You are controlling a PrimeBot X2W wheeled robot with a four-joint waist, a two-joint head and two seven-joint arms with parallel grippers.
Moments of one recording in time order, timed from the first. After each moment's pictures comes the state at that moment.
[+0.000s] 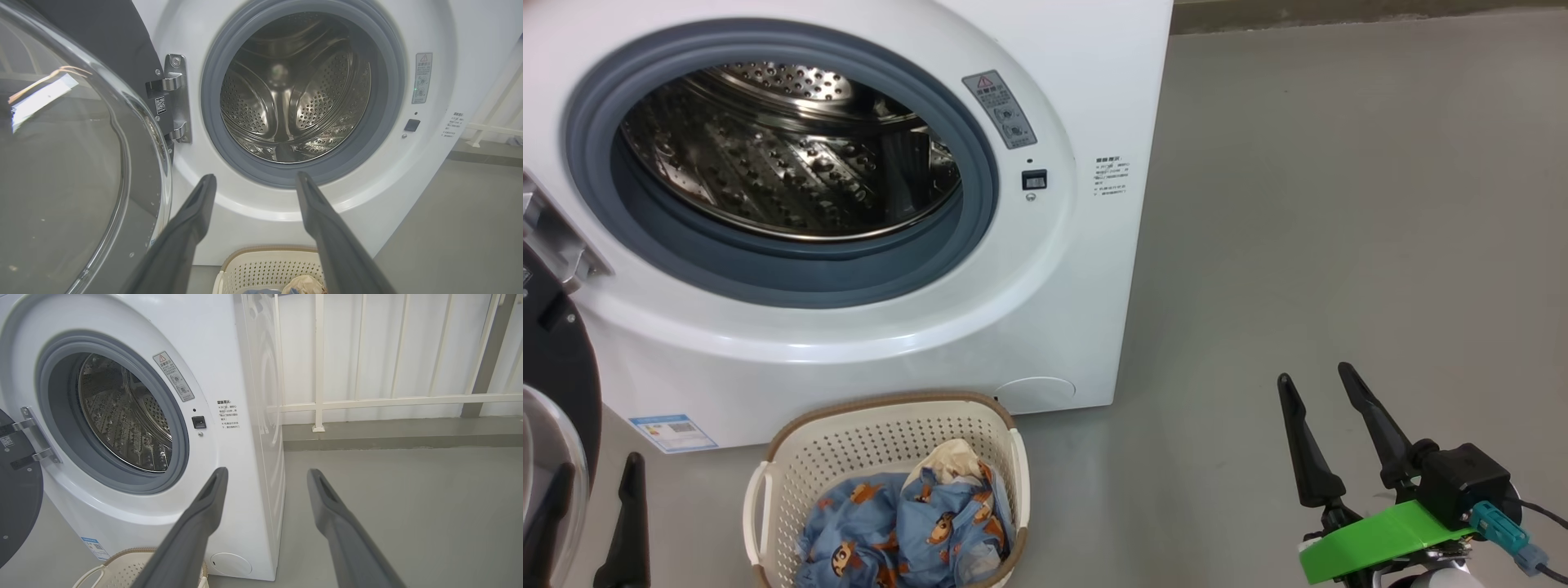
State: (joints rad) left arm 0.10 0.36 0.05 0.06 -0.57 -0.14 -0.26; right arm -0.06 -0.05 0.02 0.09 0.19 0.13 -0.25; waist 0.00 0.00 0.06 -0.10
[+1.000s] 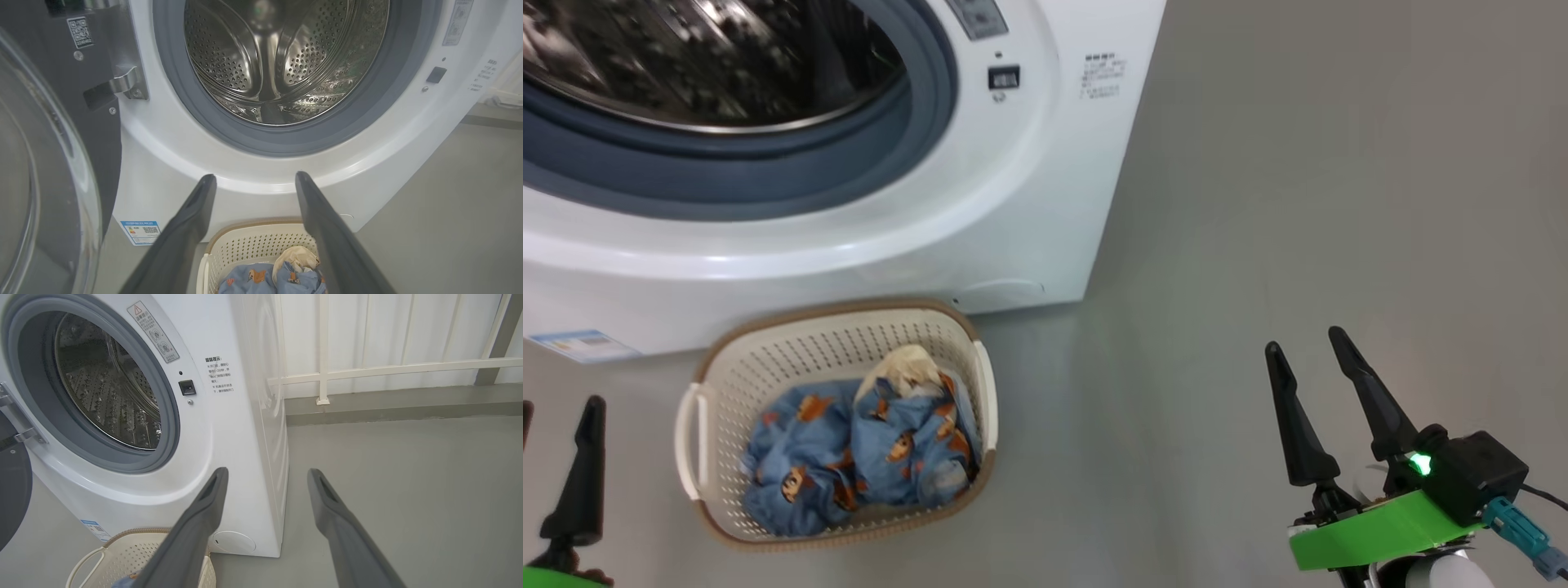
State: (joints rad) left arm 0.04 0.53 -0.01 0.02 -0.71 -0.14 -0.26; right arm -0.06 -0.05 0.07 -0.04 0.23 0.13 -0.25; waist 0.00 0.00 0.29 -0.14
